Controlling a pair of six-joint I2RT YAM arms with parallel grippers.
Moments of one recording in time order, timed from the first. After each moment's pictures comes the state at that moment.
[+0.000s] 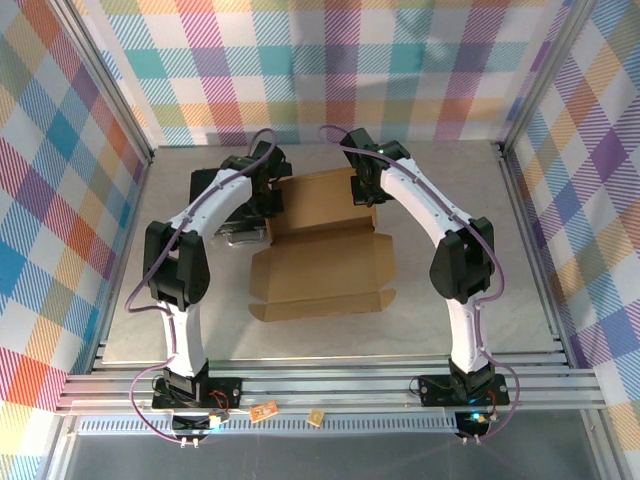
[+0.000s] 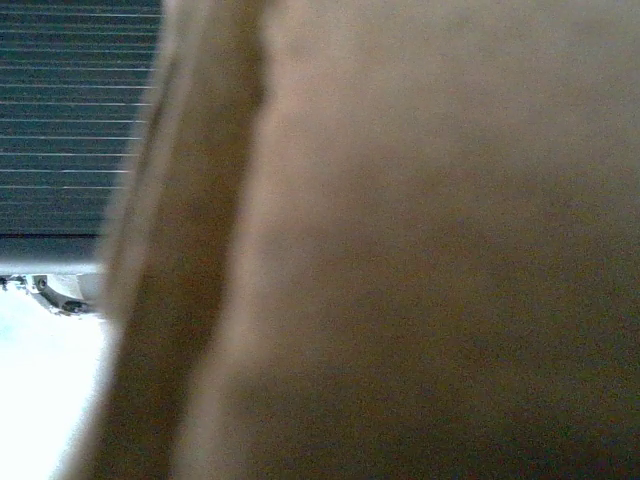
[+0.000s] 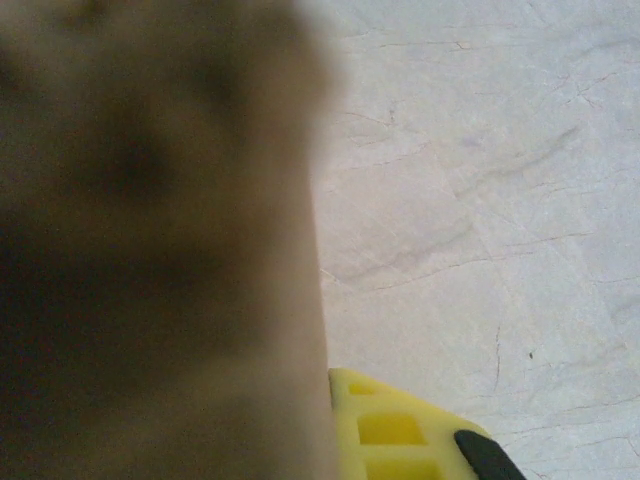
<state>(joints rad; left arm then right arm) -0.35 1.99 1.76 -1.04 -0.12 -0.47 0.52 2.08 2.05 -1.18 0.32 0.42</state>
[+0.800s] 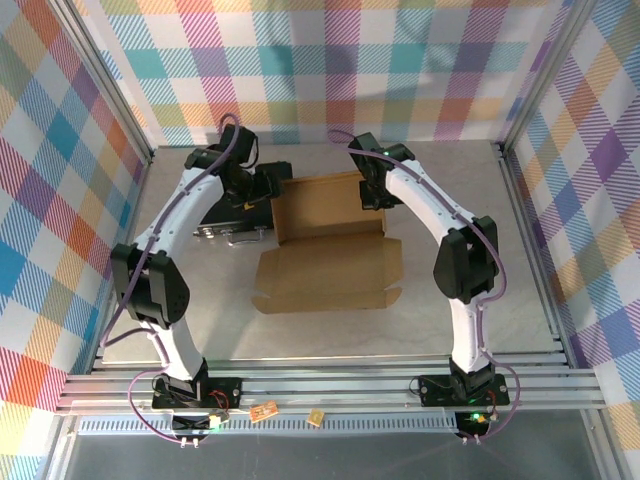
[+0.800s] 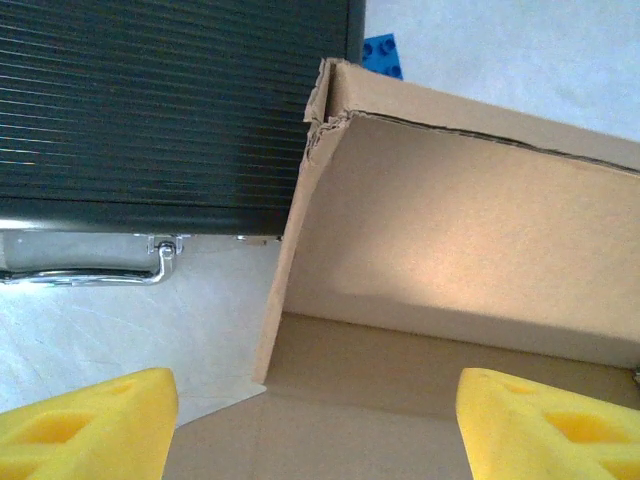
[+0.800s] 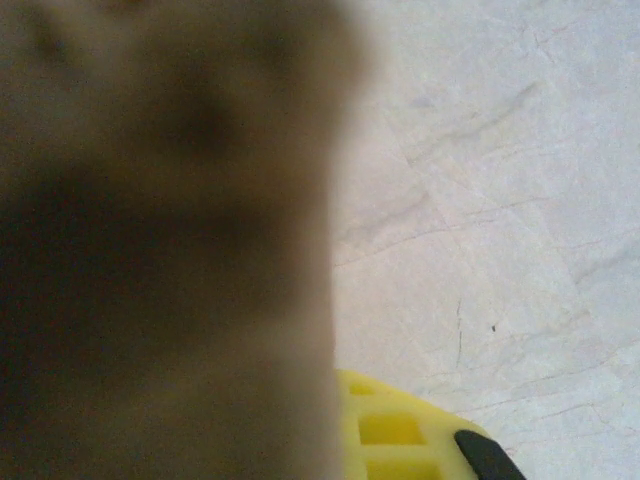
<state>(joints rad) -0.28 1.79 1.76 -1.03 0.14 -0.55 0.48 2.06 1.96 -1.19 0.33 0.44</state>
